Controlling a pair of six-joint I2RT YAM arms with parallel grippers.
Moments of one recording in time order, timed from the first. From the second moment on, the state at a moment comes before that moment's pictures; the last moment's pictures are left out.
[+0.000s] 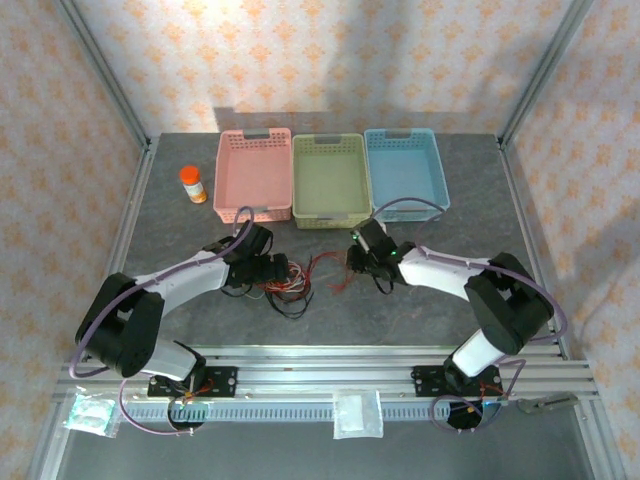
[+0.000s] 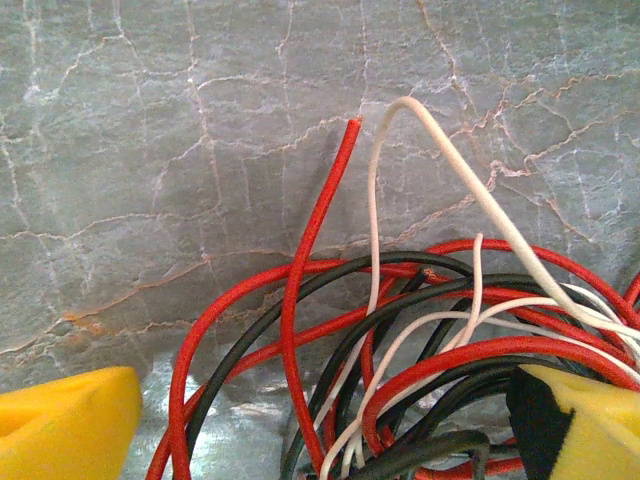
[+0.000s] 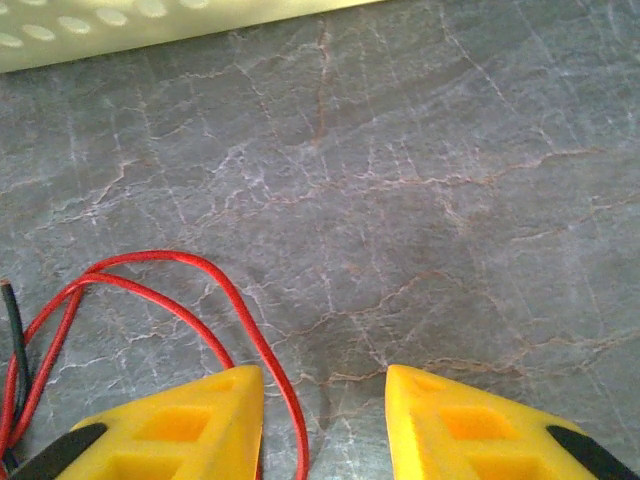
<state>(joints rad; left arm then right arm) -0.44 1.43 0.73 -0.45 -0.02 -0.68 0.67 1.57 0.80 -0.21 0.11 0.70</state>
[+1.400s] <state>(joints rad) -0.44 1.46 0.71 -0.41 0.00 -0.67 0.71 1.62 0.77 -0.16 0.11 0.80</state>
